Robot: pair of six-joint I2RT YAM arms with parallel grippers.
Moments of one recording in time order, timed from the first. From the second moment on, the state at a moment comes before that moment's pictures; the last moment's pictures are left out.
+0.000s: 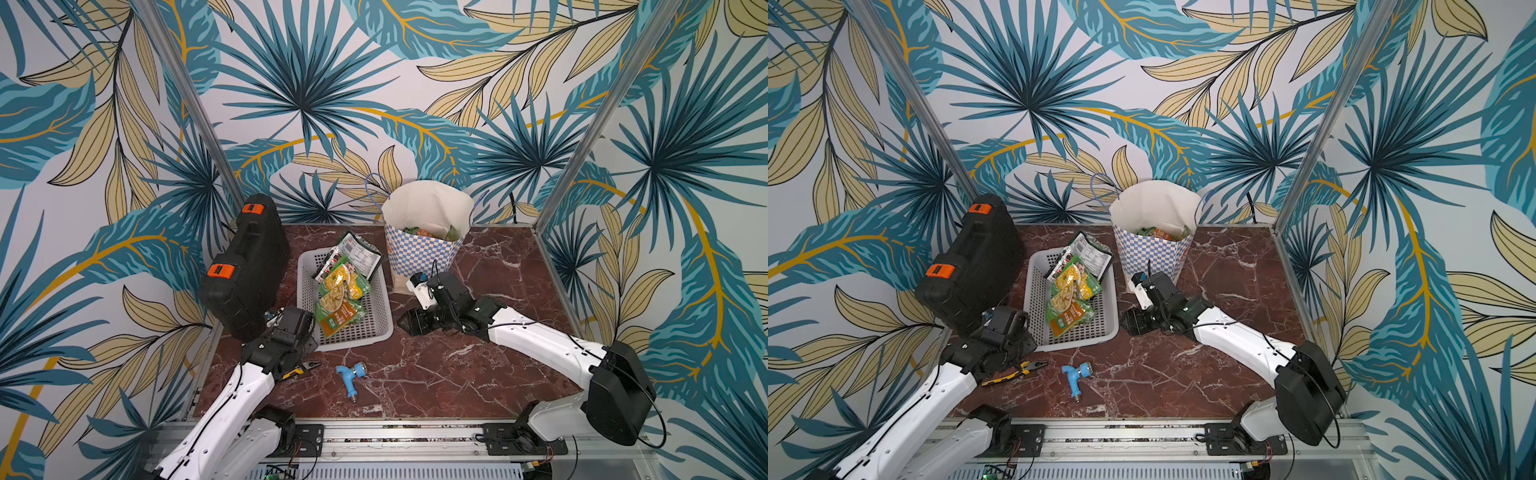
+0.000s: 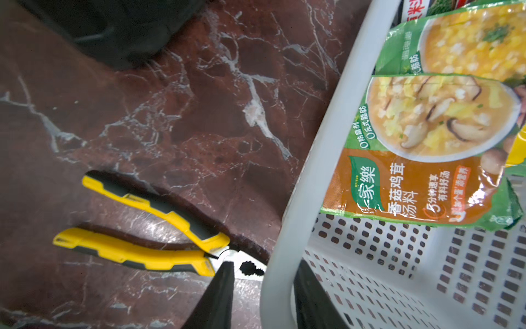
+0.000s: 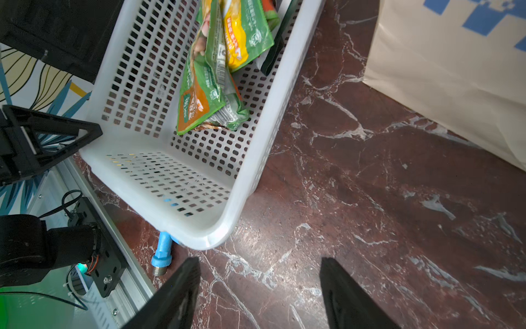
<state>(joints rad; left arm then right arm) -0.30 0.81 0.61 -0.92 -0.25 -0.98 0.71 1.44 1.01 -0.41 -0.21 0.37</state>
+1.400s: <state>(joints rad) -0.30 0.81 0.53 -0.26 -0.28 -0.60 0.88 1.86 1.49 -0.46 -0.22 0.36</state>
